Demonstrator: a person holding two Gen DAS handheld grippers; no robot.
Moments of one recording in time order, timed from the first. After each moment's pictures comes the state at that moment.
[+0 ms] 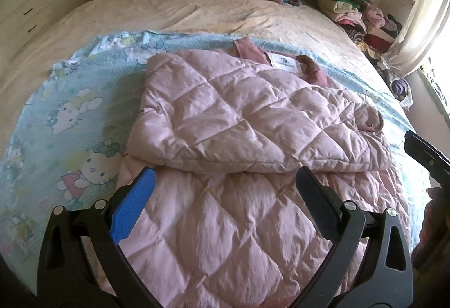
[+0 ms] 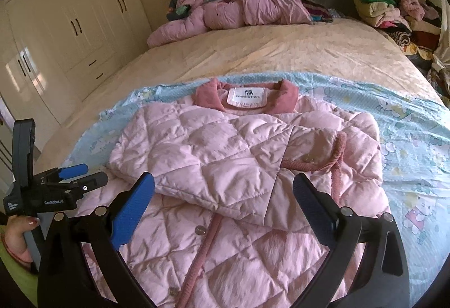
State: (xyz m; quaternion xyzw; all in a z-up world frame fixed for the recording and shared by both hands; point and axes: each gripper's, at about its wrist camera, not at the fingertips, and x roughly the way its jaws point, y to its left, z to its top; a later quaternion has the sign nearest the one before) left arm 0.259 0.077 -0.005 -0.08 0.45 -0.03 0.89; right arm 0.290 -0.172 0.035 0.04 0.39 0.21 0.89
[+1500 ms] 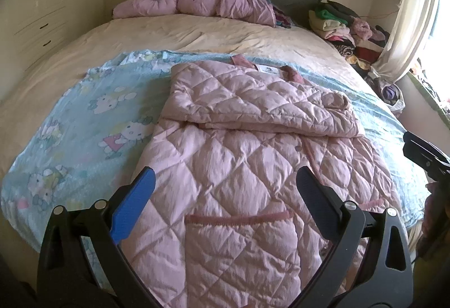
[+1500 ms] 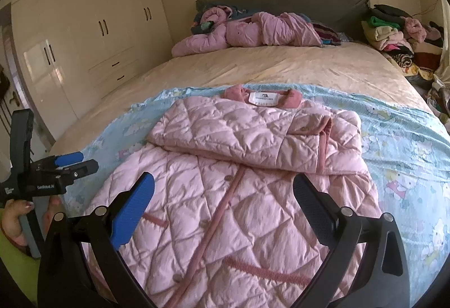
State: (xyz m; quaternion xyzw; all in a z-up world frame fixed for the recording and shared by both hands) left arm 0.117 0.072 0.026 -0.07 0.38 -0.02 0.92; right arm 0.155 -0.193 0.065 0.02 0.34 0.24 0.91
